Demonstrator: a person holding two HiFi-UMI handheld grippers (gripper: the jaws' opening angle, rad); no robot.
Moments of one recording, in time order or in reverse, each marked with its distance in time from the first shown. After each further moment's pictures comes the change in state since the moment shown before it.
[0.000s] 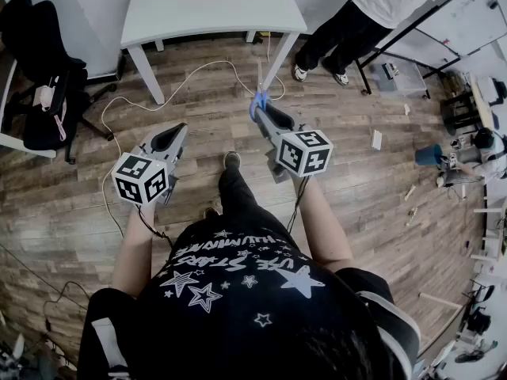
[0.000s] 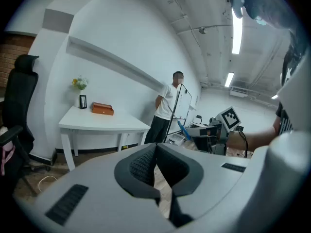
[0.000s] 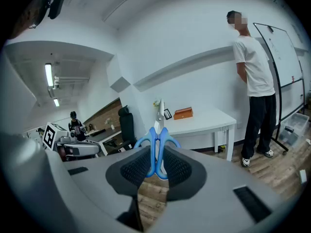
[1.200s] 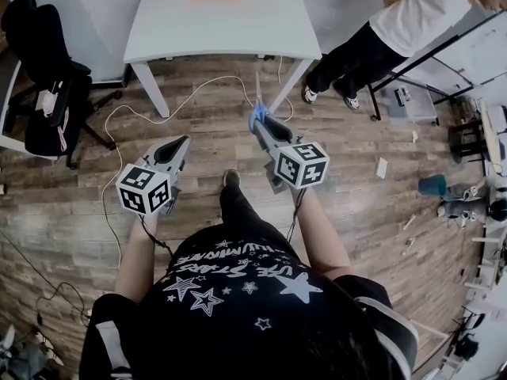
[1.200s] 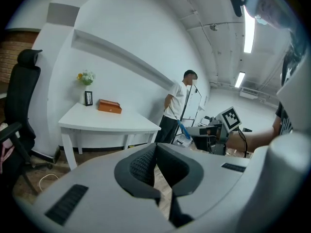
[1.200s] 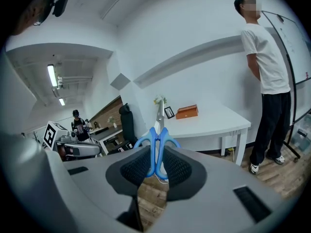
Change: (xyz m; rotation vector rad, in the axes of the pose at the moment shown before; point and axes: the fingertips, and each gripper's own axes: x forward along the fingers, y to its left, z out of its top) left arm 0.091 0.078 0.020 -0.058 0.019 0.069; right arm 0.110 -0.069 0.035 -0.022 0.040 0.074
